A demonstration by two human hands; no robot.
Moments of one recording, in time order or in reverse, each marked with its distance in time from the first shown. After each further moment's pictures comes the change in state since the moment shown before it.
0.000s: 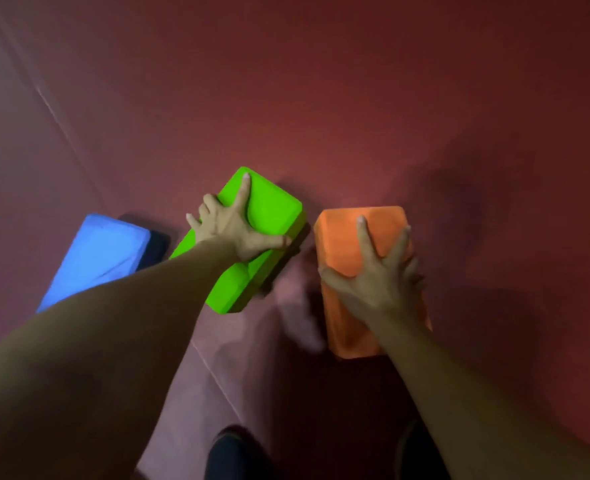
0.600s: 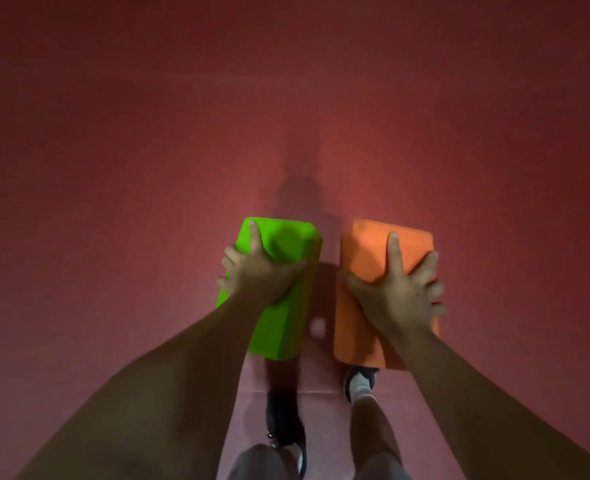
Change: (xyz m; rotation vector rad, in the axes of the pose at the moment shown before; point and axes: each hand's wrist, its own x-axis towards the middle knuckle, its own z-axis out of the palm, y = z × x) left_hand -0.477 0.285 -0.363 0.084 -0.185 0.550; right_hand -0.483 0.128 -0.416 0.502 0.381 0.935
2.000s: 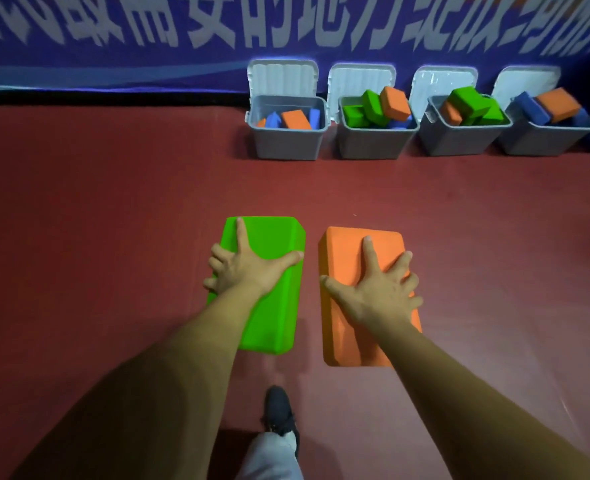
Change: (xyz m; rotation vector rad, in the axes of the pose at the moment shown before) left_hand -1.064 0.615 0.662 0.620 -0.514 1.356; right_hand -0.282 1.167 -0.395 0.476 0.490 1.400
